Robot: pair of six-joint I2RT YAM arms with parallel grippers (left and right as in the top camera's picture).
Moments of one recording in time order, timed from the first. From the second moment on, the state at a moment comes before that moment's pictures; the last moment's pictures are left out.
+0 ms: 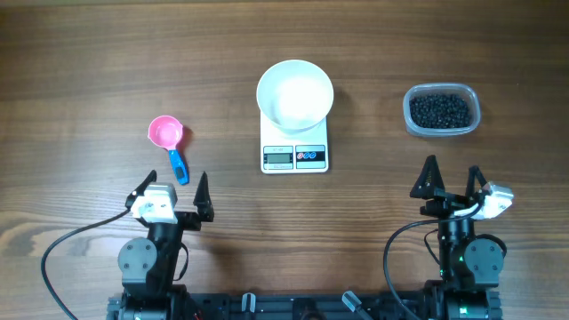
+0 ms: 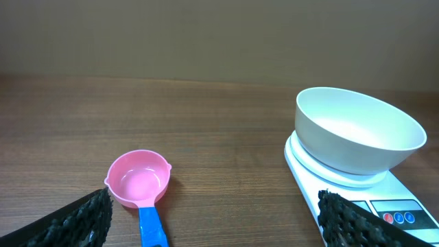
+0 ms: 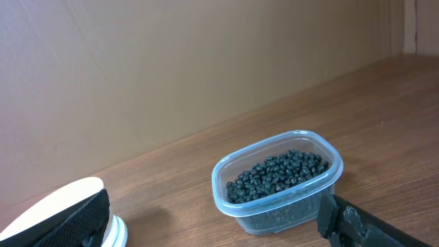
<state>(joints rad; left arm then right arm) -0.02 0.01 0.06 -0.18 0.07 -0.07 -0.03 0.01 0.01 0.01 0.07 0.37</state>
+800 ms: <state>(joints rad) -0.02 0.01 0.06 -0.17 0.10 -0.07 -0.03 0.01 0.01 0.01 0.07 0.37</state>
